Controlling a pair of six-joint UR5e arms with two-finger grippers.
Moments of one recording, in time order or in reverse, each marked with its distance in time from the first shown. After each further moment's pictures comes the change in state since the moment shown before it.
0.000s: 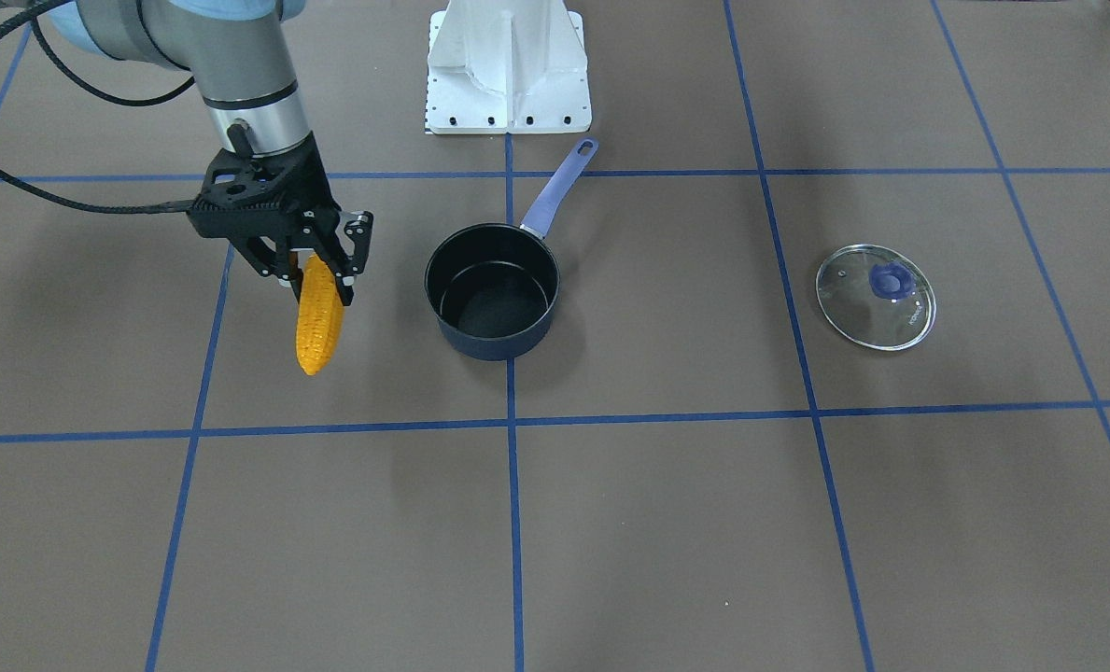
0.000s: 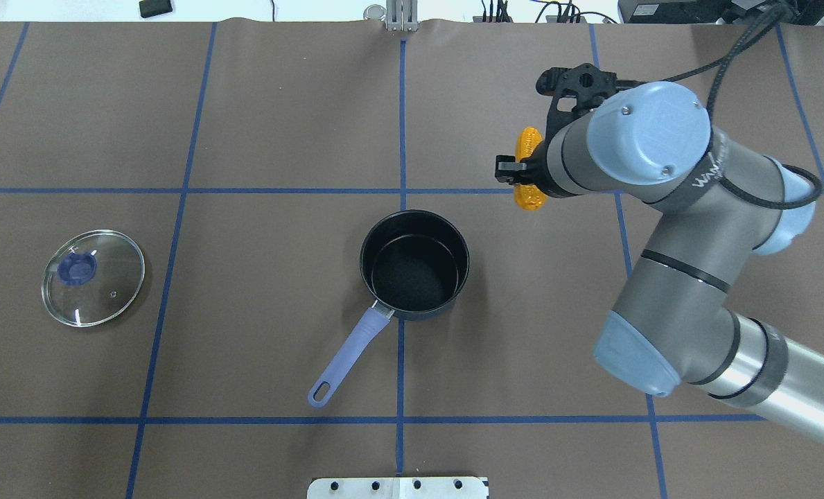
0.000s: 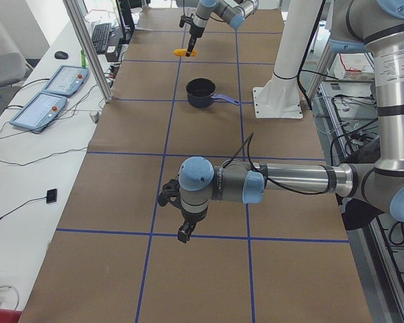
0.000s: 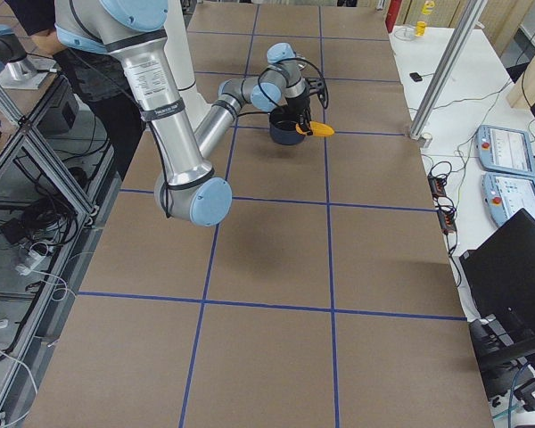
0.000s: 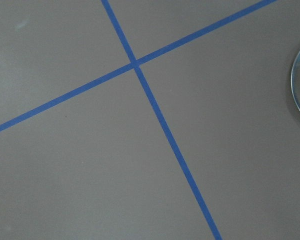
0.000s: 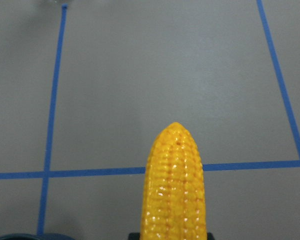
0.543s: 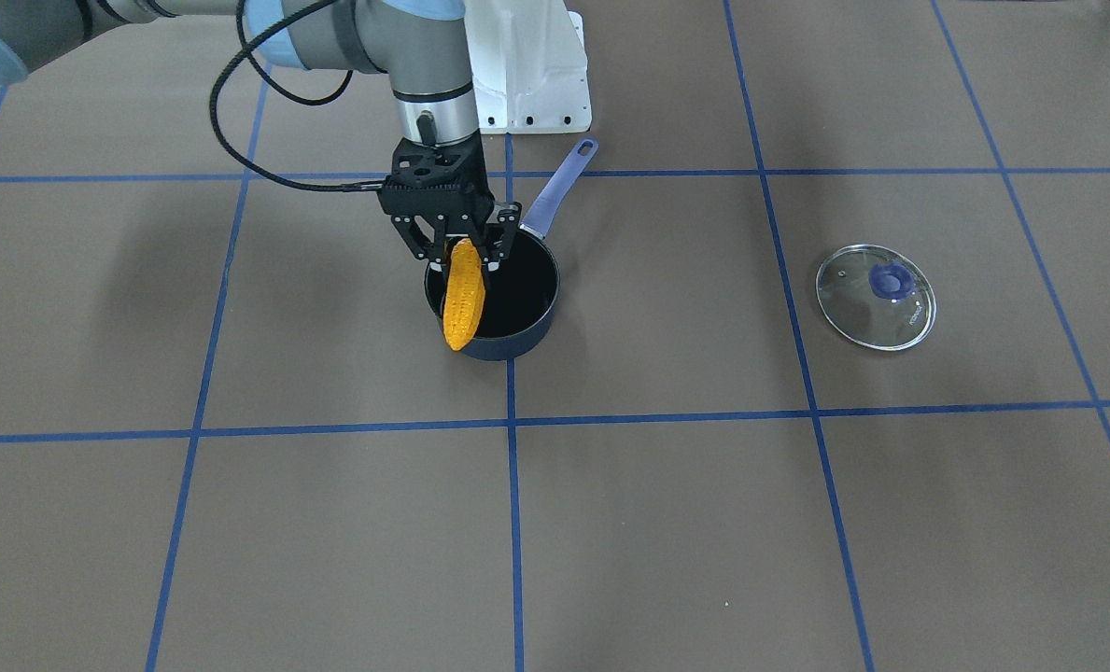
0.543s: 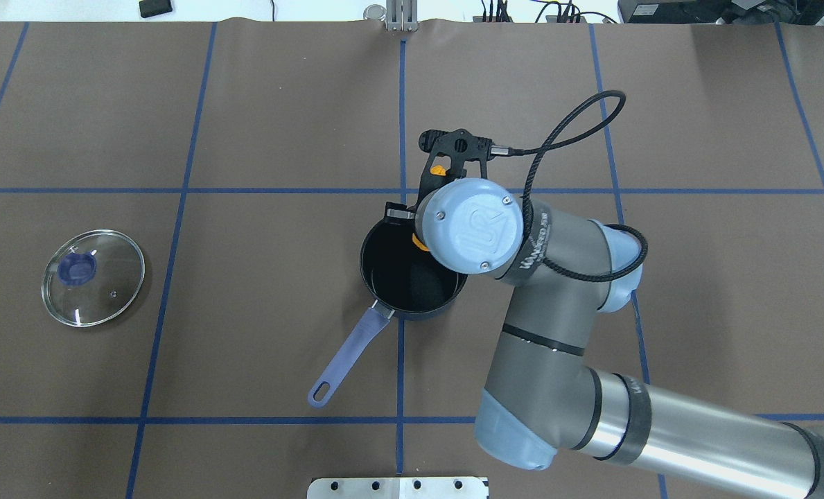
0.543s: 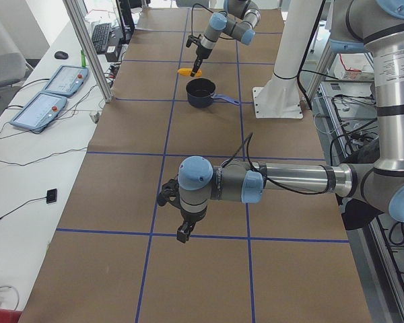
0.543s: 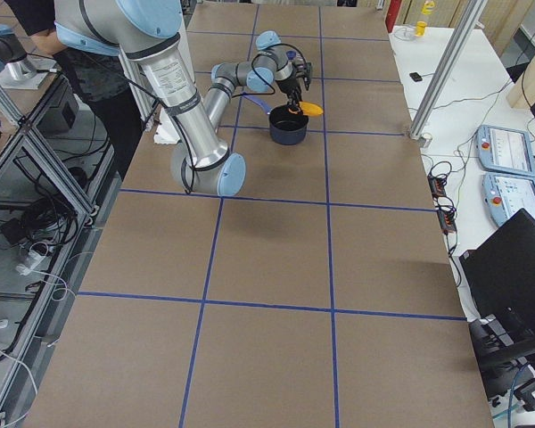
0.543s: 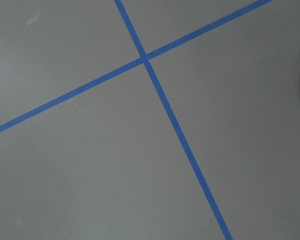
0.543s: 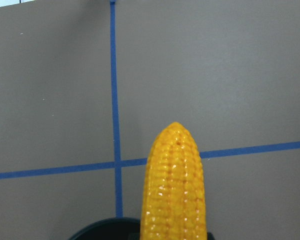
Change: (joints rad) left arm 0.002 -0.005 0.002 -0.001 0.003 0.000; right arm -0.224 0.177 -0.169 0.005 -0.229 0.207
